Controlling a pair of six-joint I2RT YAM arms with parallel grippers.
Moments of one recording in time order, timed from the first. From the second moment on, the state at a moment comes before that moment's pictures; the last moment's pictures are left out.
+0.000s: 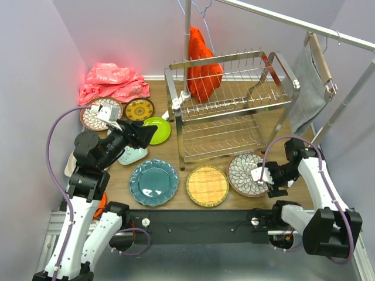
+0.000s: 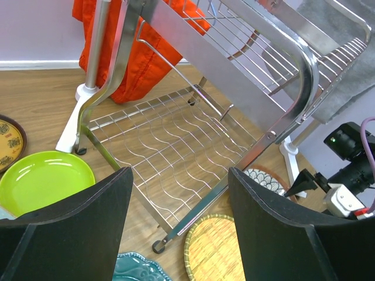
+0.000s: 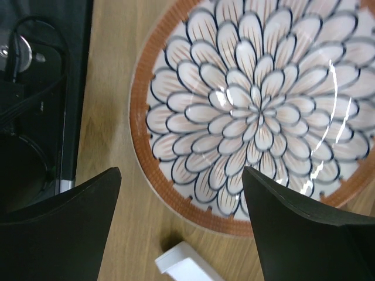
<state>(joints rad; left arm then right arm) -0.22 0.62 0.87 -0.24 0.41 -0.42 -0.13 1.04 0.69 -1.32 -0.52 -1.97</state>
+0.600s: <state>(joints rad) -0.22 0.60 0.83 -0.23 0.39 -0.46 0.34 1.06 0.65 -1.24 -0.58 -1.93</state>
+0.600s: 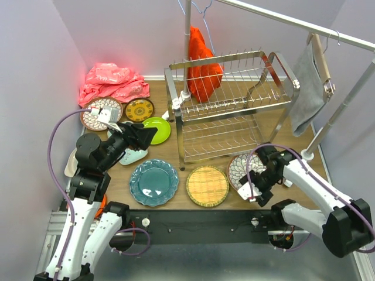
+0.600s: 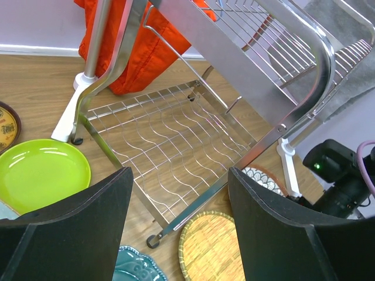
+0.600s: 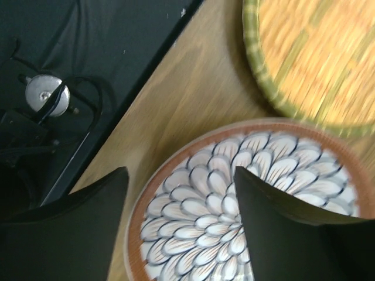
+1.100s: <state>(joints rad) -0.22 0.56 0.82 -0.26 0.35 -0.47 0.67 1.01 0.65 -1.05 -0.47 -1.42</state>
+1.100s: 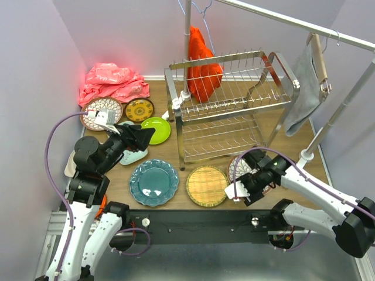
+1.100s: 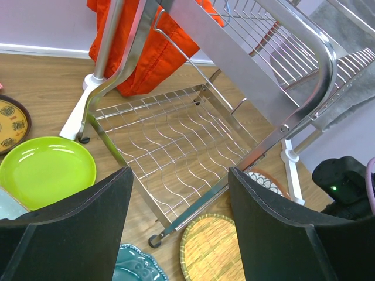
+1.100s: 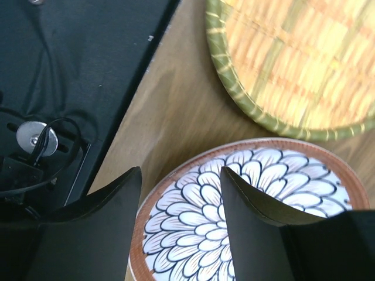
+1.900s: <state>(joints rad) -0.22 0.53 0.82 -0.28 0.34 -0.48 0.93 1.12 0.66 -0.83 -0.12 -0.74</state>
